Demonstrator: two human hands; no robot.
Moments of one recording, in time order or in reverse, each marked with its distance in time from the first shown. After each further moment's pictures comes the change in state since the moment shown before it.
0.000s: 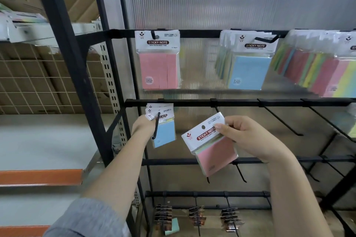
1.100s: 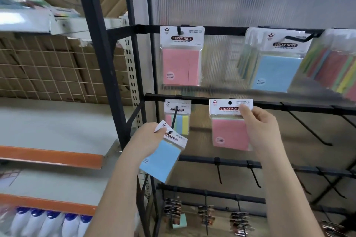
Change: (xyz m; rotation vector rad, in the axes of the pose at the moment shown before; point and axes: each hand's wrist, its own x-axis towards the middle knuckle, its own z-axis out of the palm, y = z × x) left_hand -0.088 -0.027 -0.054 0.086 -0.100 0.210; right_hand 0.020 -0.006 0.030 0.285 0.518 0.085
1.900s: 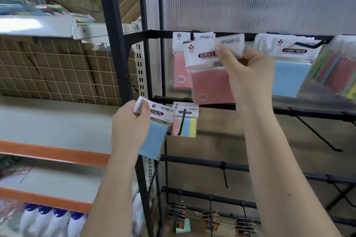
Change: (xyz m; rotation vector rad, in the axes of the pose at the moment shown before) left_hand -0.028 0.015 -0.045 -0.174 0.621 0.070; right_hand -0.009 -0.113 0.049 0.256 0.027 -0.440
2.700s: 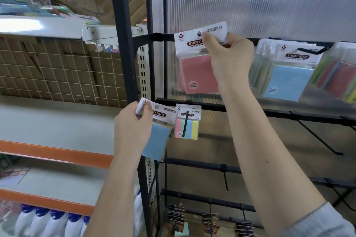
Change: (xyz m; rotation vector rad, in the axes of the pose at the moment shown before) left_hand 0.000 -0.001 -0.008 -0.047 0.004 0.015; right_hand 0.025 -0.006 0.045 -0.035 0.034 0.001
